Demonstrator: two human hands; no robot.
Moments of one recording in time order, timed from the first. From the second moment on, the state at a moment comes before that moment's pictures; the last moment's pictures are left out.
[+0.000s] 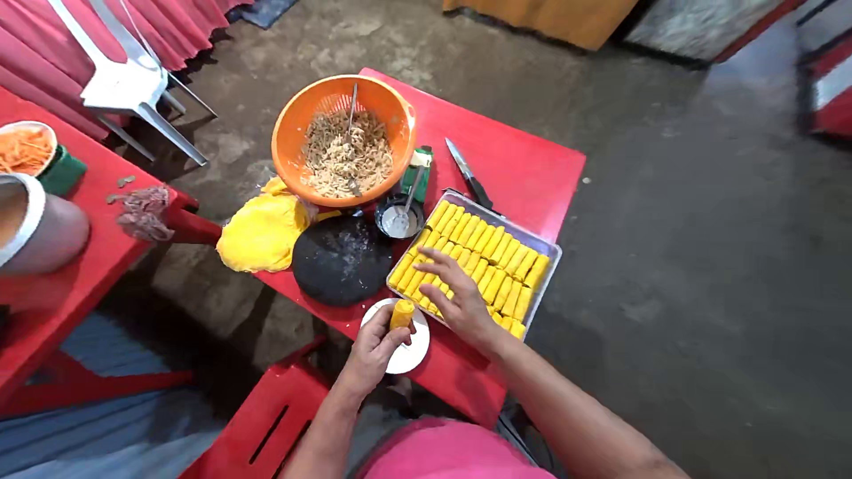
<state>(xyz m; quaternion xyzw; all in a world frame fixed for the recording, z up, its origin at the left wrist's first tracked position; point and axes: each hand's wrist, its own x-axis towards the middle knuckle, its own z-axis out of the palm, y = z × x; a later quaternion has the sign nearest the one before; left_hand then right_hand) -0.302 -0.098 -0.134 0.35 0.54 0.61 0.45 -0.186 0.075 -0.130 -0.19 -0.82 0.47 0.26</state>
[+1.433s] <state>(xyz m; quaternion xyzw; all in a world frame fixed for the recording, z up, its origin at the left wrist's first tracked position) -0.306 -0.063 -0.130 0.32 0.59 0.61 0.43 -0.200 0.069 -0.129 -0.14 -0.83 0.44 0.31</state>
